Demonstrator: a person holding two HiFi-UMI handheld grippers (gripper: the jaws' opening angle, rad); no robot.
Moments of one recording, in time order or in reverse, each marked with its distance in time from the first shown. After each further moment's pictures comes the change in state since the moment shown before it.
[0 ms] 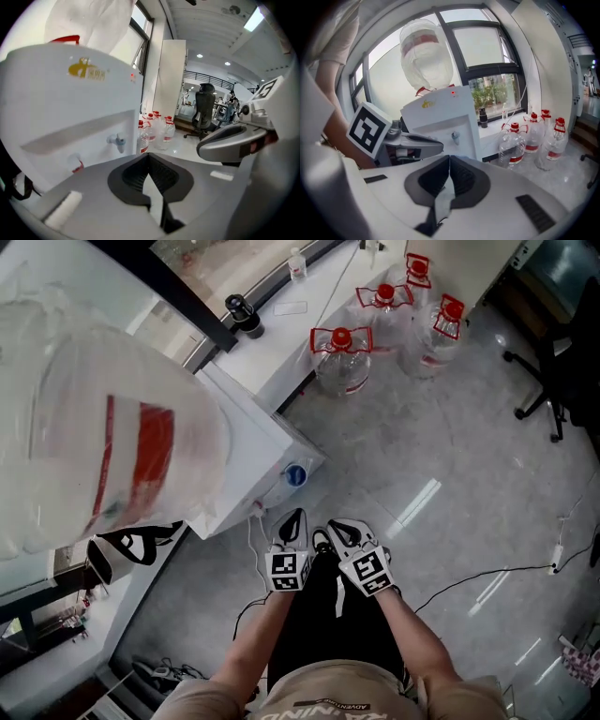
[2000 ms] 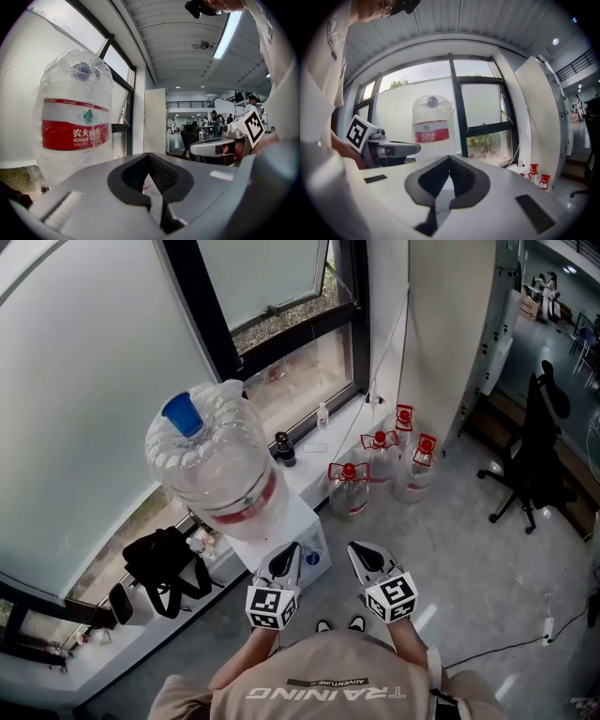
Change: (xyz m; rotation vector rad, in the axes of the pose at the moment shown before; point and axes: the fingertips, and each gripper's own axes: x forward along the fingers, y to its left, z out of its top) left arm -0.233 -0.050 0.309 0.166 -0.443 -0.087; right arm -0.209 0.053 0.291 -0.147 -0.444 -0.111
